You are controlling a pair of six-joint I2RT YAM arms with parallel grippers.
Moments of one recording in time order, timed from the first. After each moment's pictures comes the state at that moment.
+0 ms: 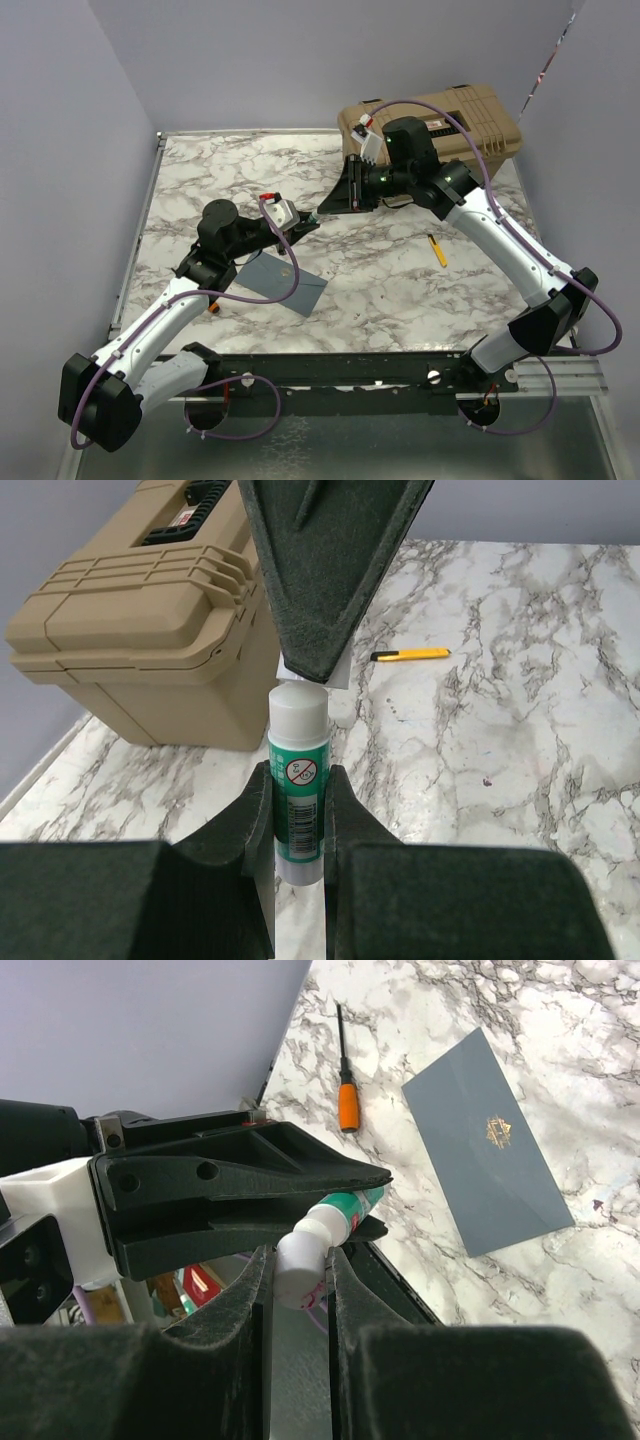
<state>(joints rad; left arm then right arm) -0.49 1.00 0.73 0.24 0.66 0.25 0.66 1.54 1.66 -0.68 -0.55 0.64</state>
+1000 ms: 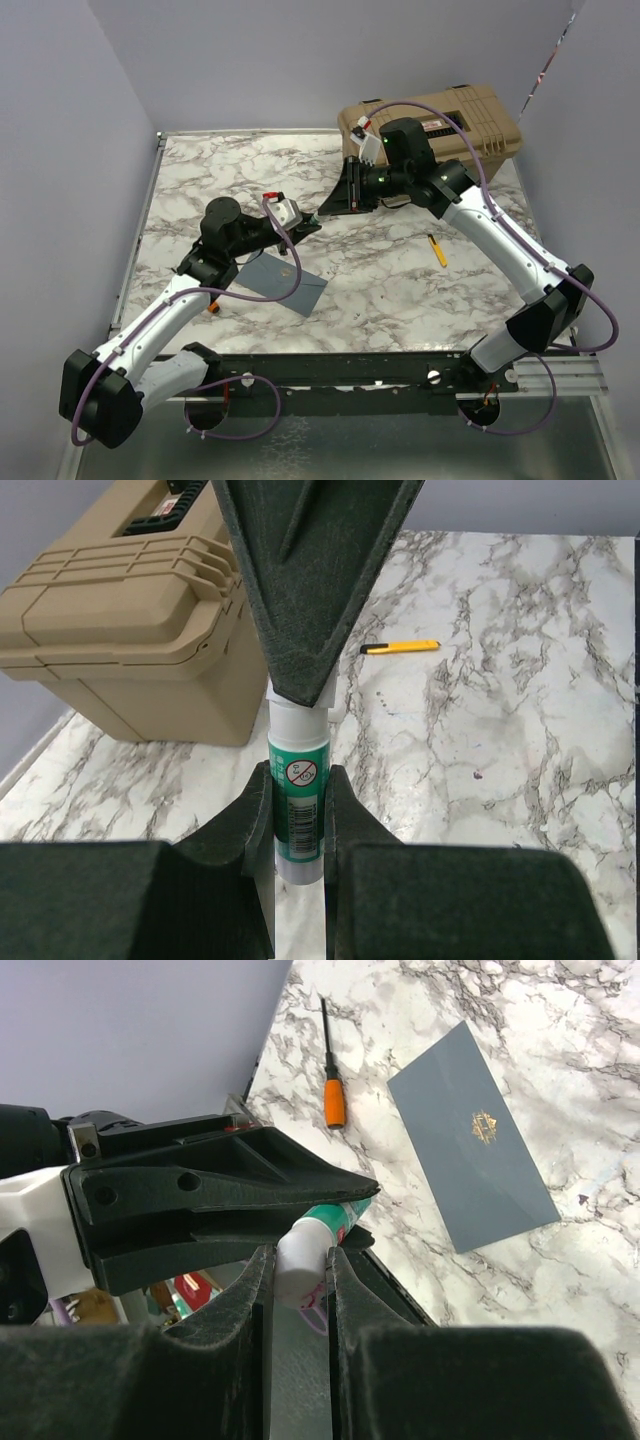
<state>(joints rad) -0.50 1.01 0.73 0.23 0.68 0.25 0.66 1.56 1.66 -0.69 -0.55 0.64</state>
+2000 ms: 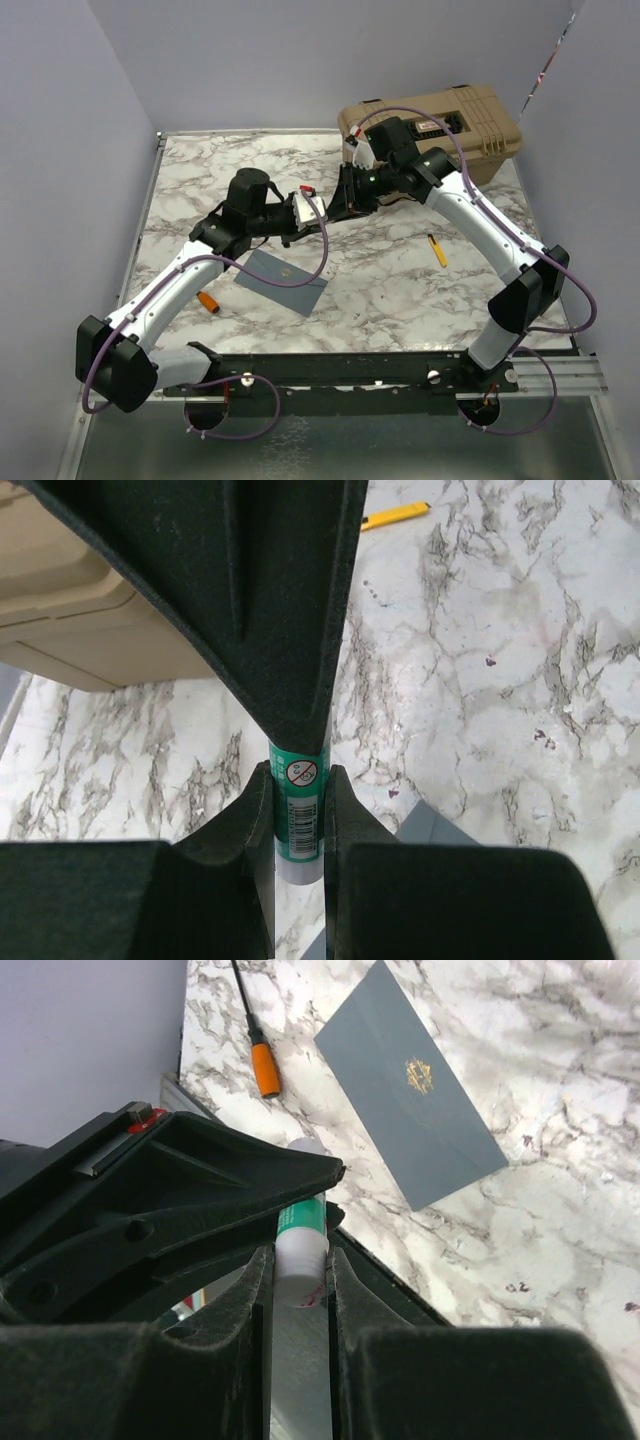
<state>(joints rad) -0.53 1.22 1.04 -0.27 0.67 0.60 0.64 1.71 1.79 -0.91 -0.50 0.57</state>
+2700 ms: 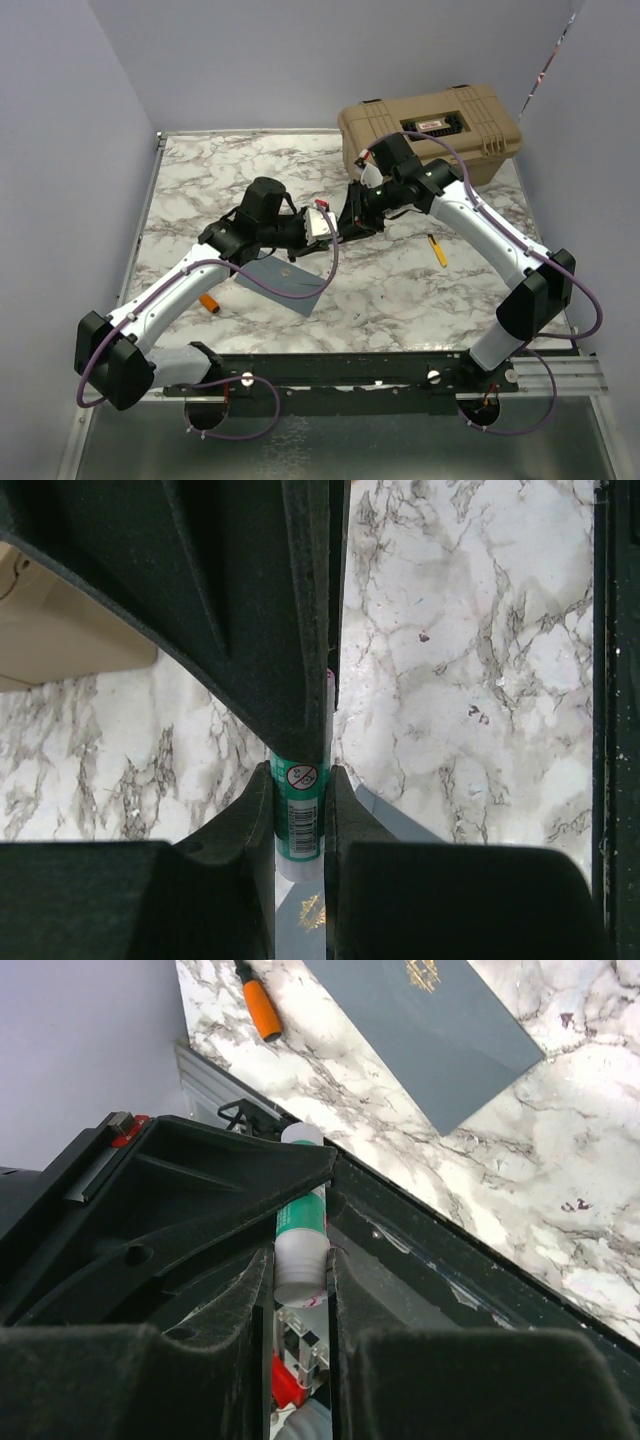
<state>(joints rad) -0.62 1.22 1.05 -0.39 0.65 0.62 0.63 1.65 1.63 -0.93 -0.58 0.74</state>
